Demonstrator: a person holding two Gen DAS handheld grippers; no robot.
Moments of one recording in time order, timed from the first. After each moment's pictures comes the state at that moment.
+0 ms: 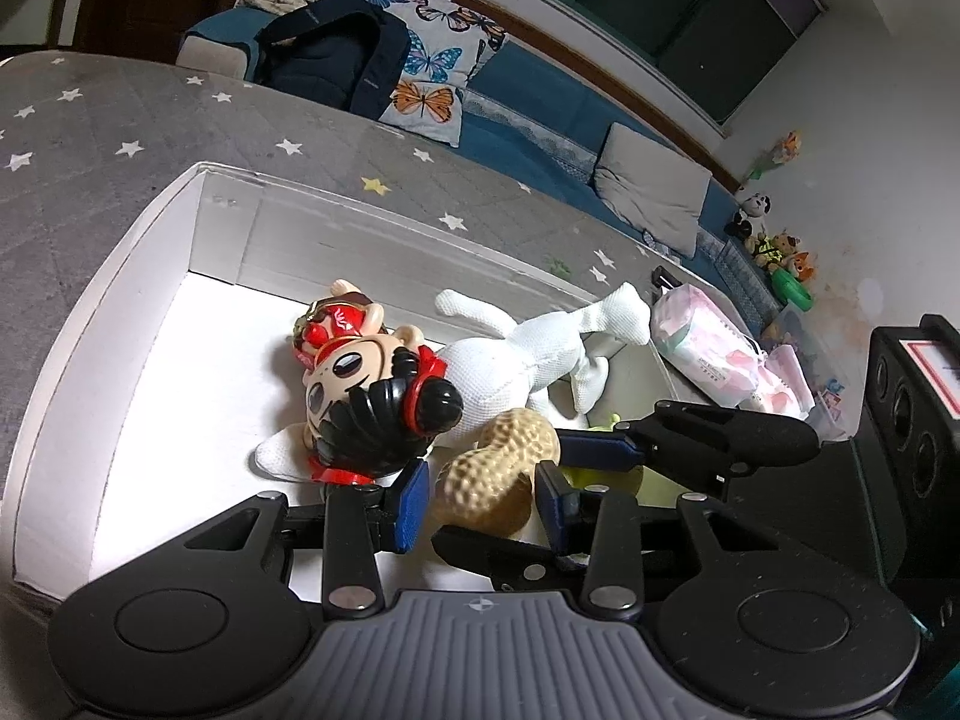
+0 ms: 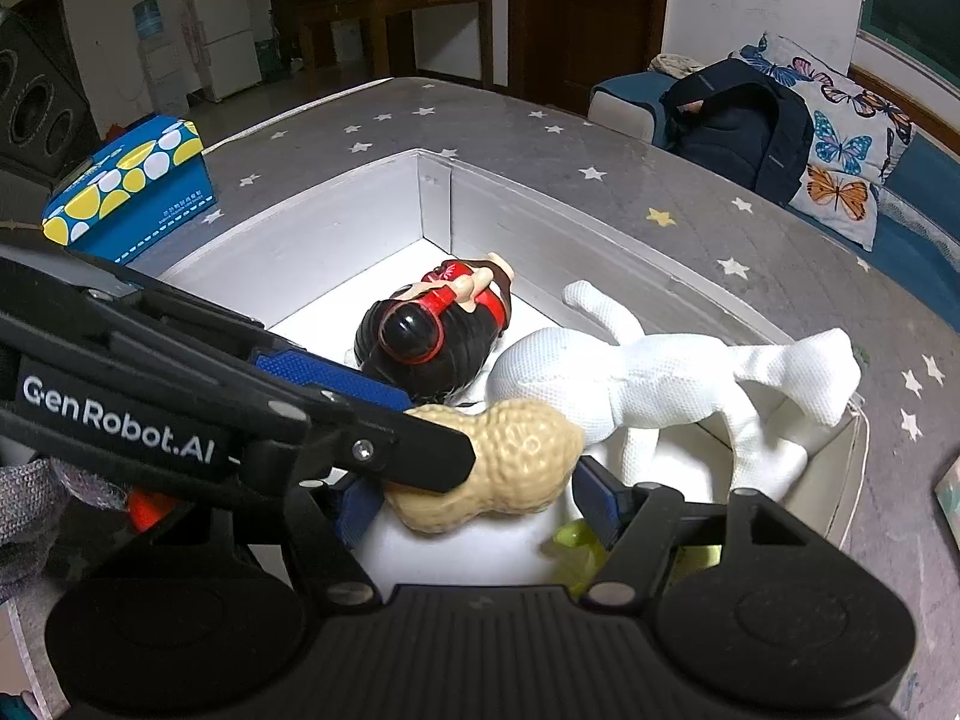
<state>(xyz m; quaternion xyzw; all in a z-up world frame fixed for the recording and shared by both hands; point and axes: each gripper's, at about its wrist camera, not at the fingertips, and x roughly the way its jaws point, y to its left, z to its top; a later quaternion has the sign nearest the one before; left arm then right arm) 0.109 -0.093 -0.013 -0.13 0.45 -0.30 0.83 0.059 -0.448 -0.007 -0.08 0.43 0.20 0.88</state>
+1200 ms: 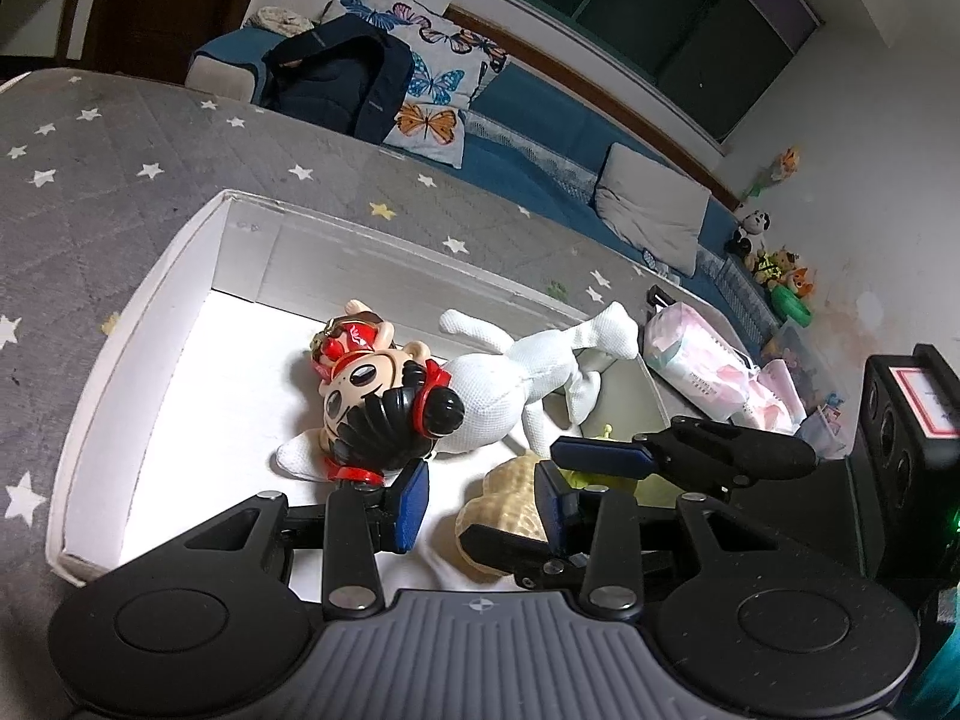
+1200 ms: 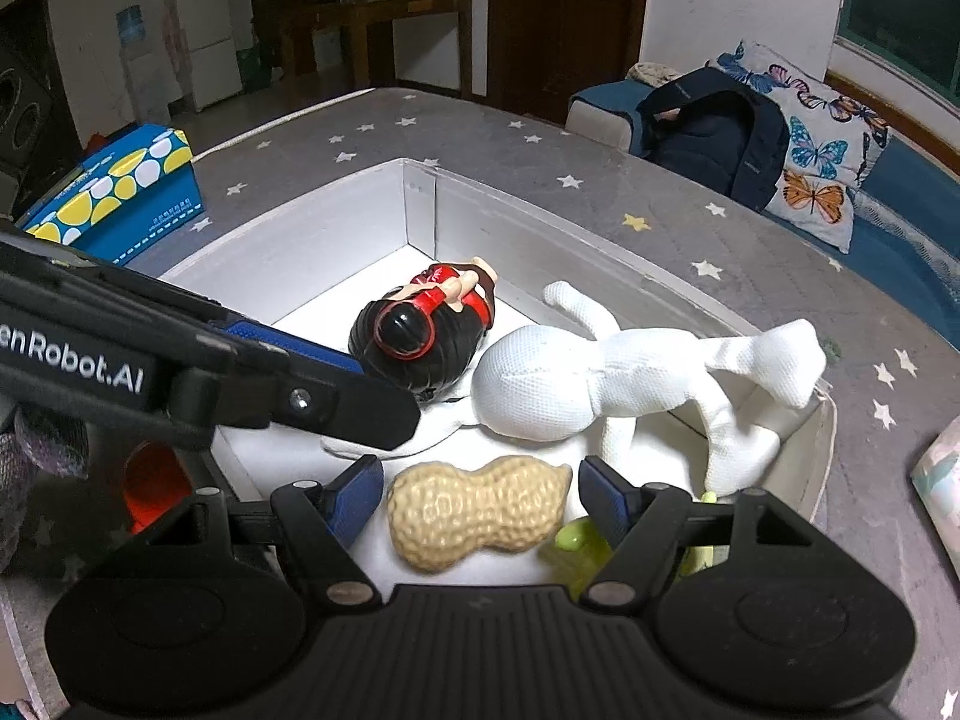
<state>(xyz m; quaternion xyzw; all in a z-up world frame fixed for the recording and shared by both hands) 0.095 -0.080 0.003 -0.14 0.43 -0.29 0.84 0.044 -0.450 0.000 -0.09 0.42 0.17 0.89</state>
